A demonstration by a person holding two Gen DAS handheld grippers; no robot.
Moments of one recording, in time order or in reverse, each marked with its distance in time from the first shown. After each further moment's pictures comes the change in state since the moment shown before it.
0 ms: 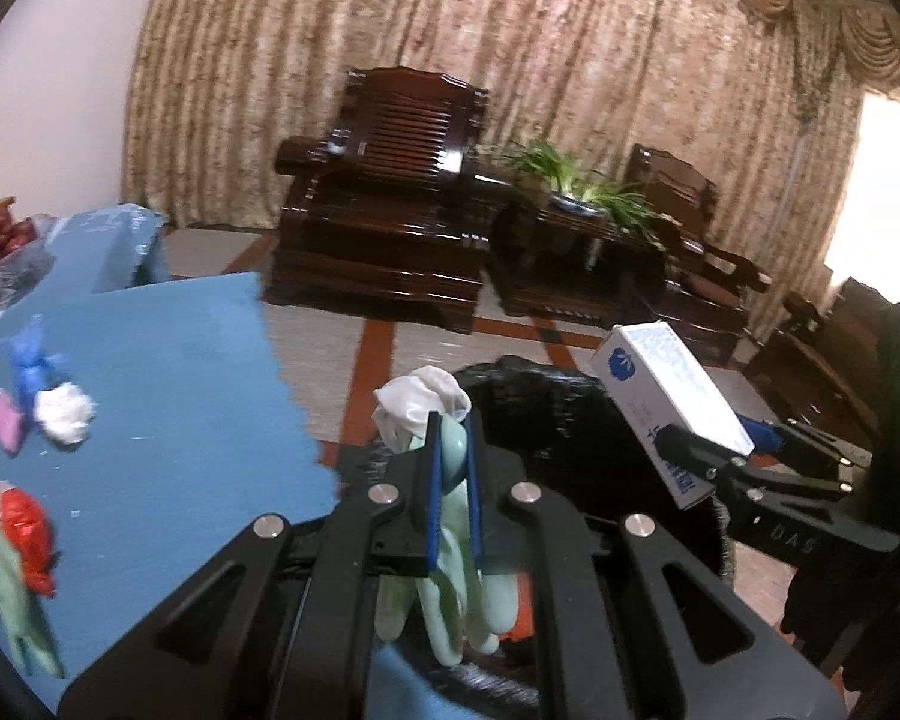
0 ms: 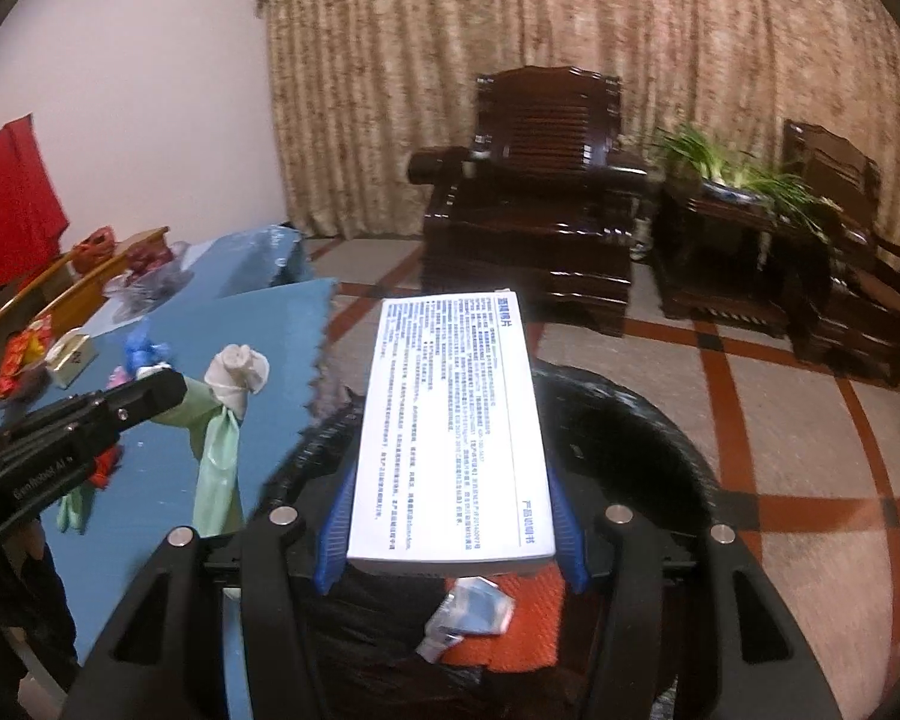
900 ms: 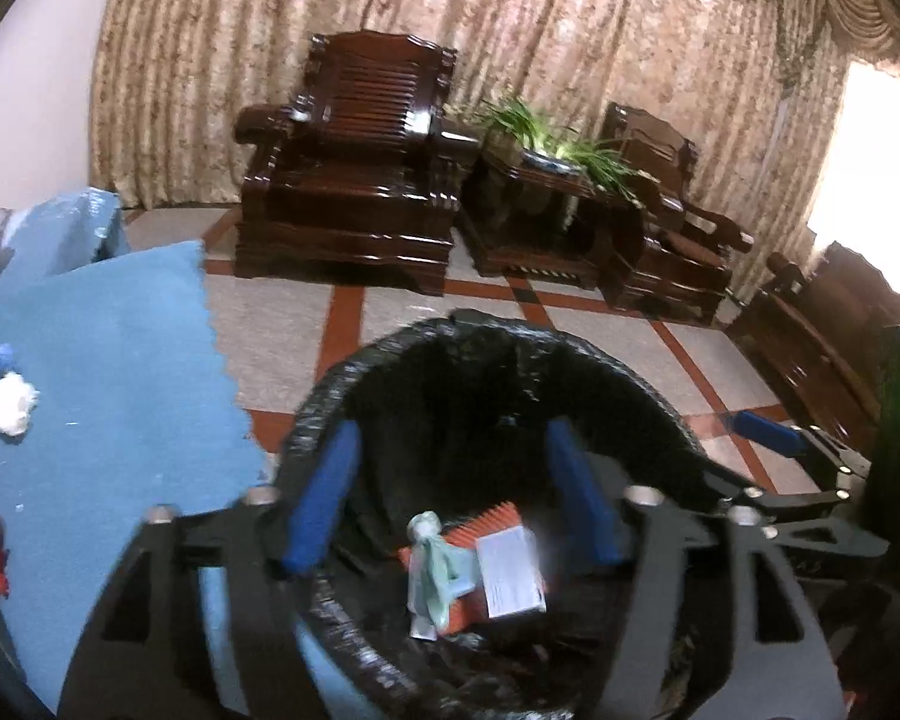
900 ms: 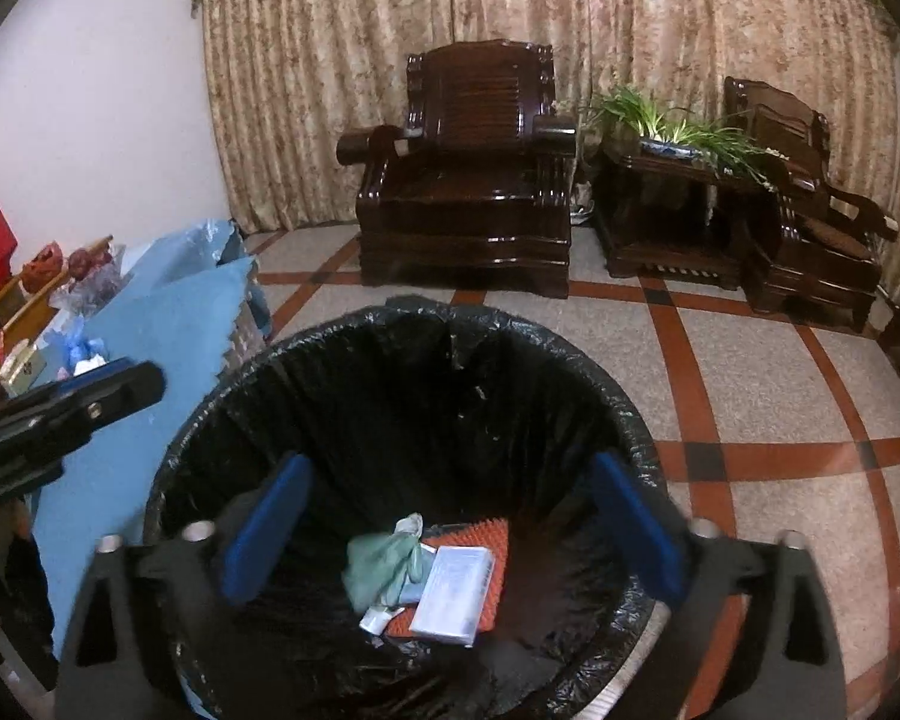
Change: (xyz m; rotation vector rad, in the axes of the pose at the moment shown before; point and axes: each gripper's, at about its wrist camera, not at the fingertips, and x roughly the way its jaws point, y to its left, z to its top) left arm 0.033 -0.019 -0.016 0.035 0.072 -0.015; right arm 0.003 -0.052 -0.031 0.087 0.017 -0.081
